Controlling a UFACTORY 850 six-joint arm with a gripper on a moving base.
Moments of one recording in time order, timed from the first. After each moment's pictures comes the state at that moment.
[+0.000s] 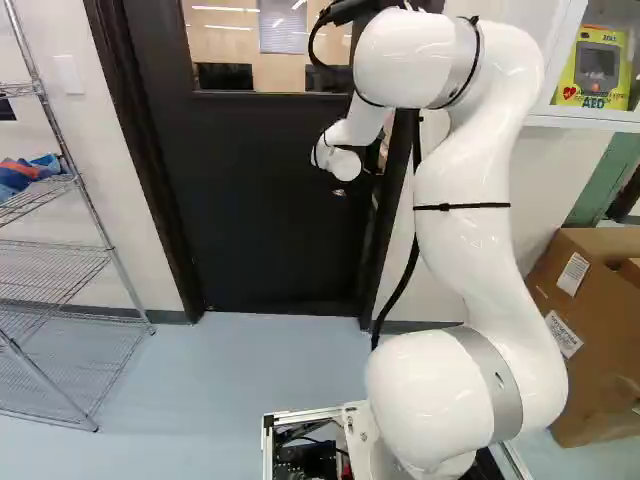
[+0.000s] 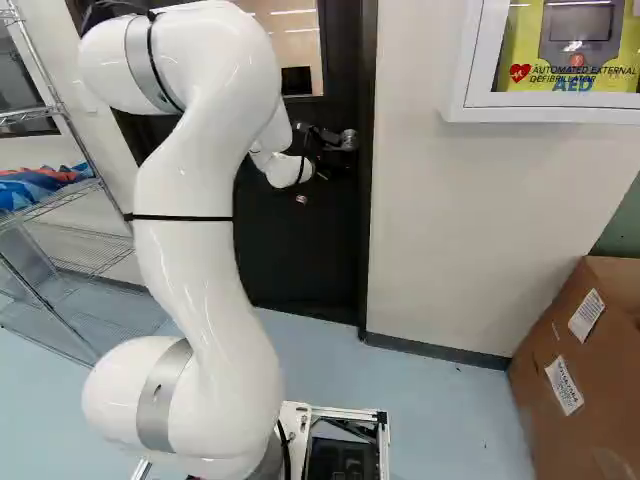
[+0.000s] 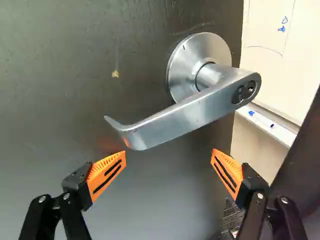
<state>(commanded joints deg) 1.5 -32.1 -67.5 27.4 43.8 0.0</state>
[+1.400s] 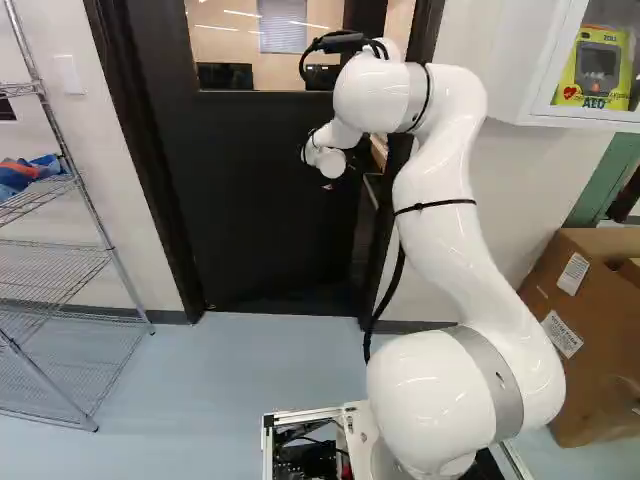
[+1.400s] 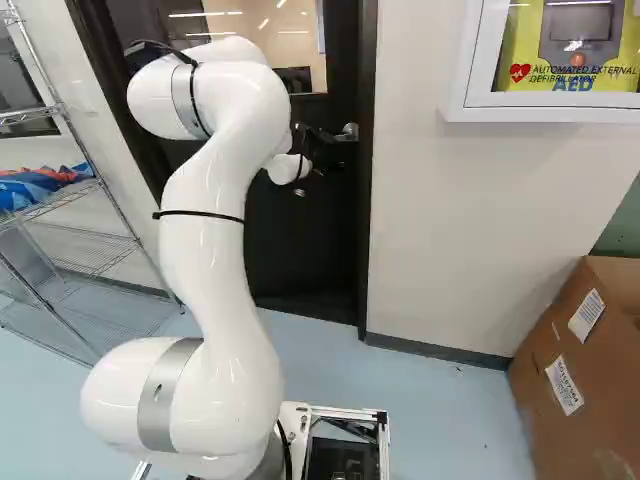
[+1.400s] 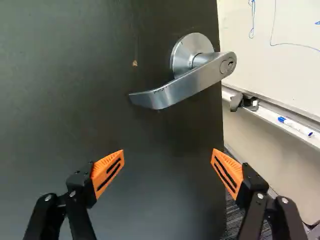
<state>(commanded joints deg) 3.6 -40.7 -79.1 27.7 43.8 0.0</state>
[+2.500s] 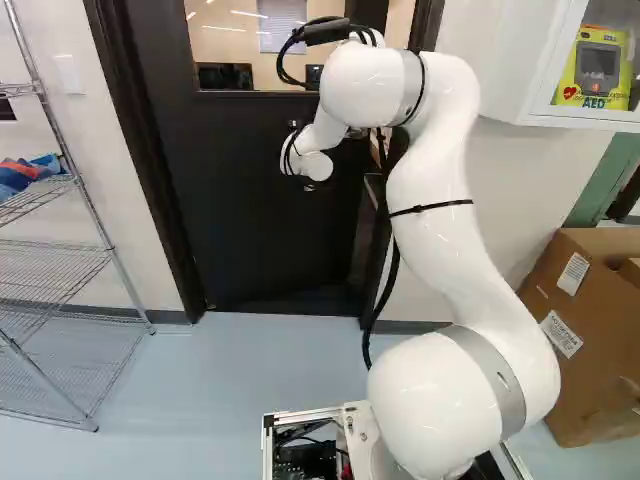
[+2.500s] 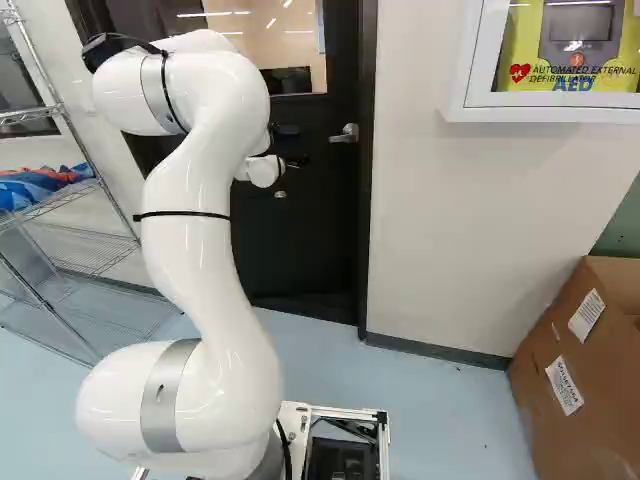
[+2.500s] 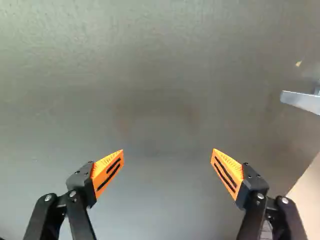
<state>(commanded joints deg) 10.0 -40.1 -78.3 7.5 43.7 0.0</state>
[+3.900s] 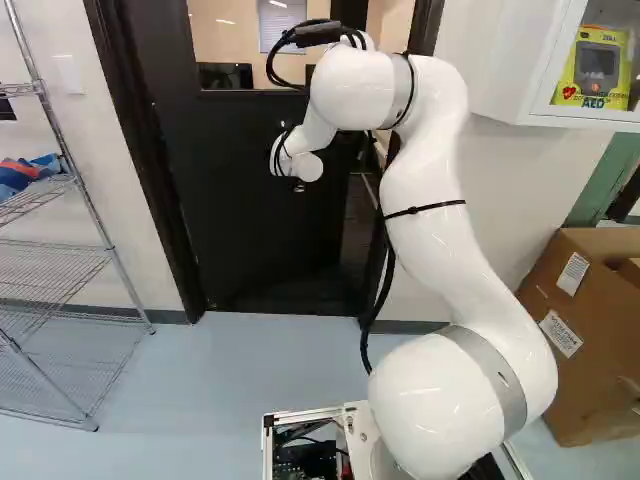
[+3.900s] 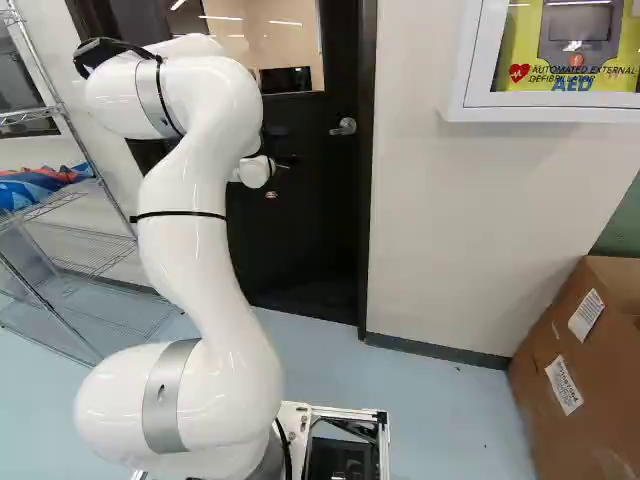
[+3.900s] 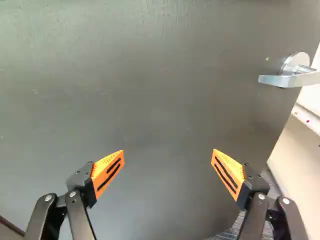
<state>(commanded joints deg) 12.4 -38.7 -76.4 7.5 43.7 0.0</state>
